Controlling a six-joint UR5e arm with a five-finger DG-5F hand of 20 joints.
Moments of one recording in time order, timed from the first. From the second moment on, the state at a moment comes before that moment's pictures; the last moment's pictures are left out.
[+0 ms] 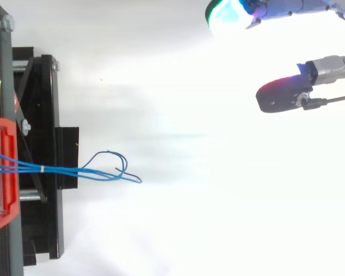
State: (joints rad) arm 0.14 -1.92 -1.71 -2.68 -0.94 -0.51
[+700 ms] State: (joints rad) arm 0.15 -2.01 -1.70 -2.45 -0.85 -0.63
